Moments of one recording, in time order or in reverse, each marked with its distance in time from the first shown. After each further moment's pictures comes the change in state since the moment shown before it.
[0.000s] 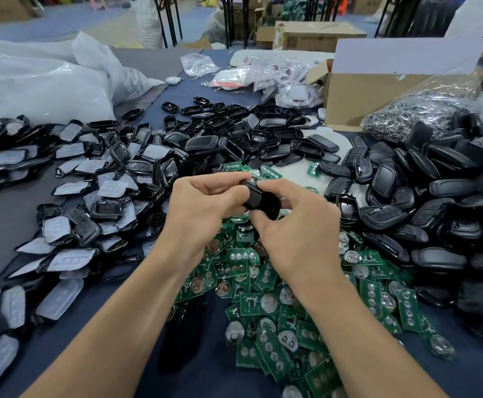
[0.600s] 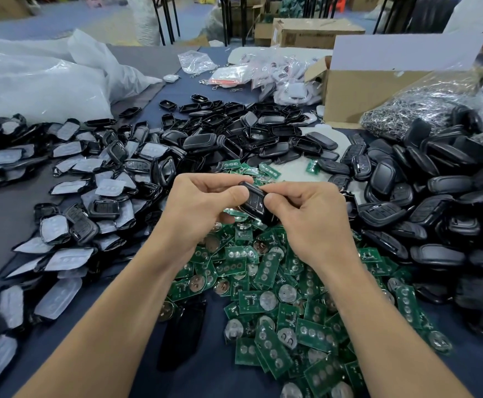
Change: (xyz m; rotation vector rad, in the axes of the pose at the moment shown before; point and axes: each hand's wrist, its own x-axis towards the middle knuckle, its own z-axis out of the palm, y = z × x) left_hand 0.003 0.002 -0.012 0.111 -0.112 -0.021; right_hand 0.016 0.019 -0.013 0.262 -0.187 0.180
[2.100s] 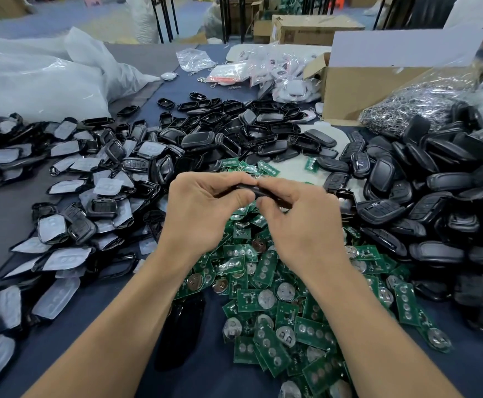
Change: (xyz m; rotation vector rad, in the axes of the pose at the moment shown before) left_hand -0.001 -0.006 0.014 0.094 0.089 0.272; right_hand -0.007 0.000 0.010 -0.214 0.064 -0.165
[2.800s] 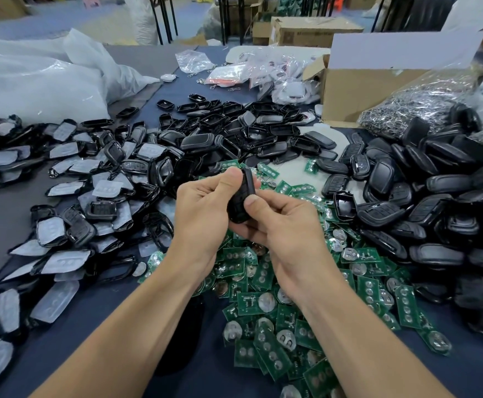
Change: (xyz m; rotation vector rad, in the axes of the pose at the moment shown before) left_hand -0.006 0.015 0.018 -0.224 0.153 -0.249; right_hand -0.009 -0.021 0.018 1.004 -0.114 0.532
